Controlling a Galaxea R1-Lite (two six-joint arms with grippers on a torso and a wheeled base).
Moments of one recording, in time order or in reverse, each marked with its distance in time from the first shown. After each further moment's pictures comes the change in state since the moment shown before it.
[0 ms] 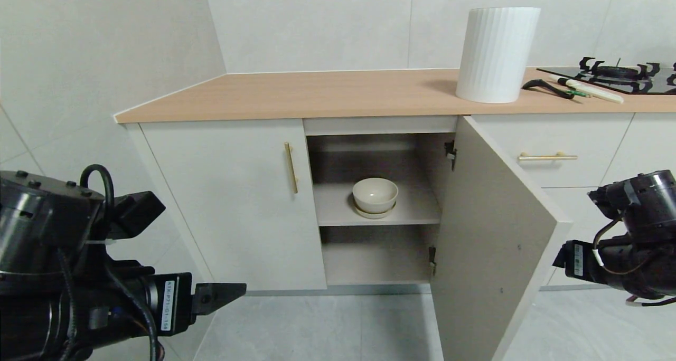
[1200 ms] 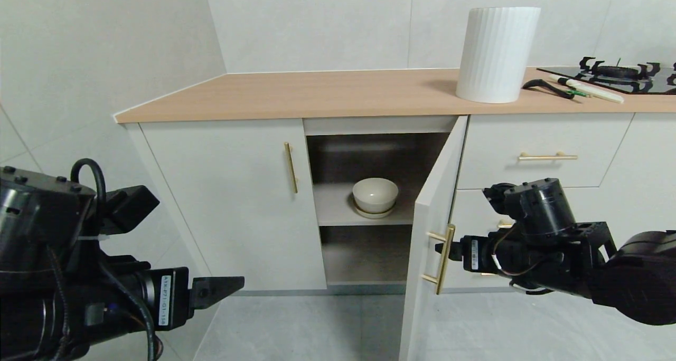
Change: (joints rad) left arm 0.000 -0.012 -0.004 -0.015 0.021 -0.001; right arm 0.299 0.245 -0.061 -0.387 0.120 0.001
